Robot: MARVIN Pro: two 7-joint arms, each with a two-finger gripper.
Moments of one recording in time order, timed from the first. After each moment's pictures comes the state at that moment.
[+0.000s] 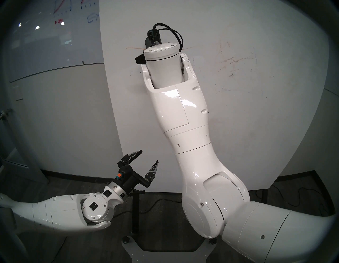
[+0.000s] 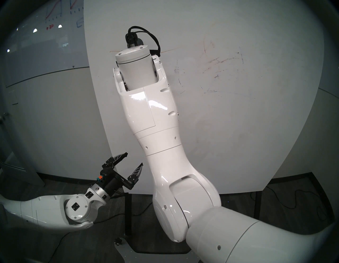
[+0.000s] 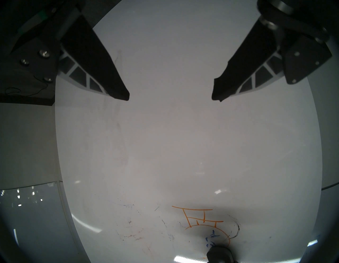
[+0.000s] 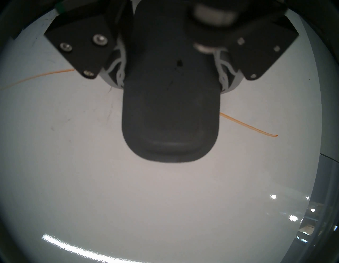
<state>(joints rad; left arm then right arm) 1.10 -0.51 -0.27 -1.83 -0.58 -0.58 0.49 -0.66 -2.01 1.27 -1.41 -0.40 0.72 -0.08</state>
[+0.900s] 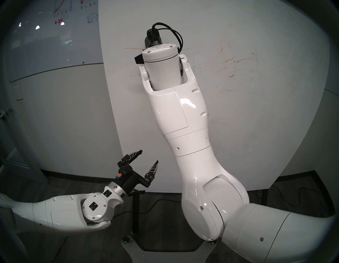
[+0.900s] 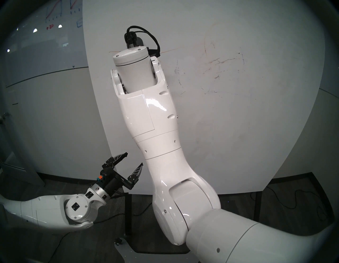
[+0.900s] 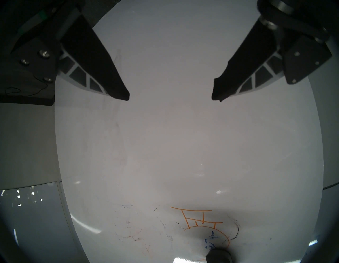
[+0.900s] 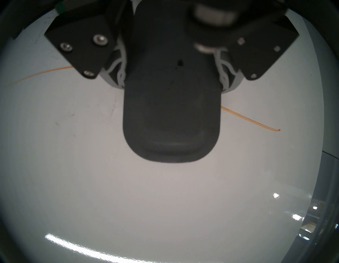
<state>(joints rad) 1.10 -0.51 -0.27 -1.83 -0.58 -0.58 0.49 -0.70 -2.01 1.24 -1.46 -0.40 0.71 -0.12</state>
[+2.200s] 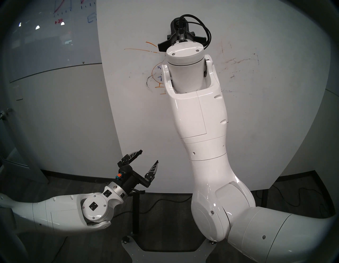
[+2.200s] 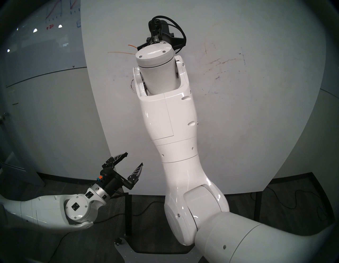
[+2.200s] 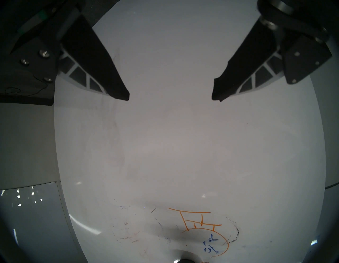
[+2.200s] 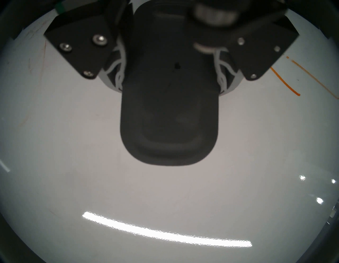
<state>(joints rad) 1.10 -0.51 -0.27 -1.83 -0.59 -0.58 0.49 -0.72 -1.91 1.29 -1.60 -0.46 0.63 -0.13</state>
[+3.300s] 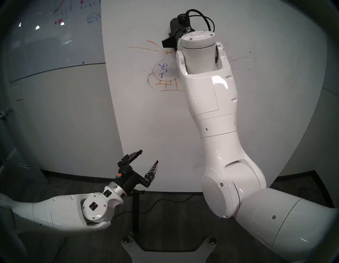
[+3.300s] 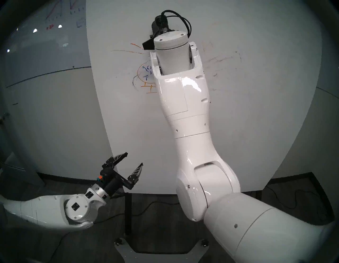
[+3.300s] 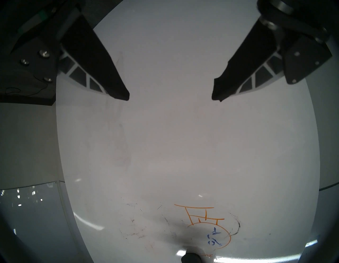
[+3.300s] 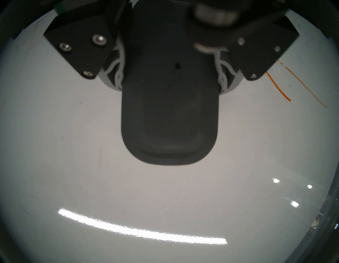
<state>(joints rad) 1.10 -0.51 -0.27 -1.83 -0.59 -0.58 0.49 -0.54 -1.84 1.39 -1.43 -0.38 0.64 0.07</state>
